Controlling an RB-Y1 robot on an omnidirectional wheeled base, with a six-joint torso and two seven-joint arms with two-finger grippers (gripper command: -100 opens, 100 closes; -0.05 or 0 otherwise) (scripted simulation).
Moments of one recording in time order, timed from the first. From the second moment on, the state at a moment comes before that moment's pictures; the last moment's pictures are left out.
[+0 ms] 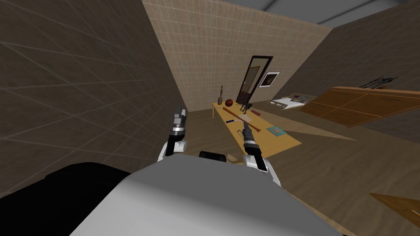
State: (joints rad) left arm 0.46 0.02 -0.01 -2.31 -0.12 -0.38 -0.08; right arm 0.47 -0.17 0.02 -2.04 0.08 -0.20 0.12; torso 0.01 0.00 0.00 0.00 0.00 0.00
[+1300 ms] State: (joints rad) left arm 0.46 0.02 -0.01 -2.31 -0.12 -0.38 -0.08; right arm 0.34 -0.24 0.01 -1.74 0.38 0.08 0.26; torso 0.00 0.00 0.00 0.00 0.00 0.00
